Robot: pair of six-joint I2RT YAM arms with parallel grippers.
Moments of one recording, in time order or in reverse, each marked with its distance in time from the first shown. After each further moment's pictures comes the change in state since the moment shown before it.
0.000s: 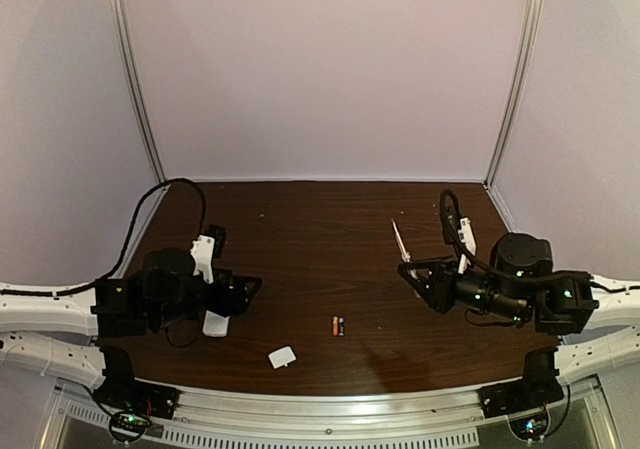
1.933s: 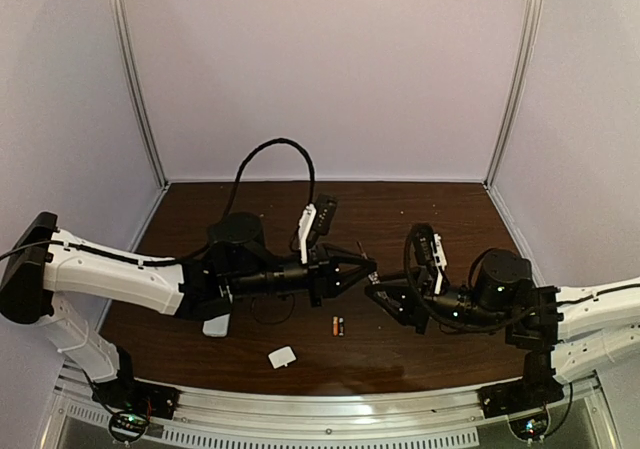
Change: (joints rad) left arm -0.140 0.586 0.415 0.698 0.678 0.068; right arm 0.004 0.161 -0.164 0.527 -0.278 -0.193
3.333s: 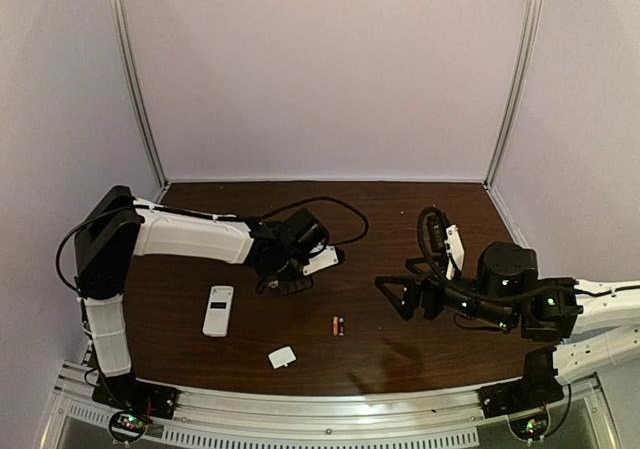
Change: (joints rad) left arm 0.227 0.415 0.438 -1.111 -0.581 0.914; right arm 0.002 -0.092 0.085 -0.349 0.288 0.078
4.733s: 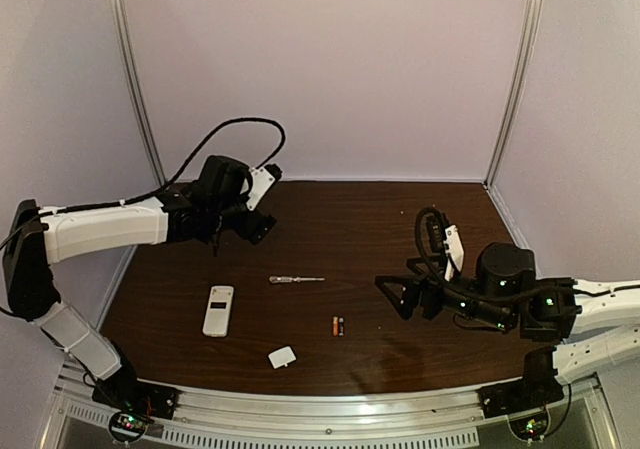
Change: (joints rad) left arm 0.188 -0.375 -0.172 0.251 -0.075 -0.114; right arm 0.000 0.006 0.000 -0.003 0.020 -0.002
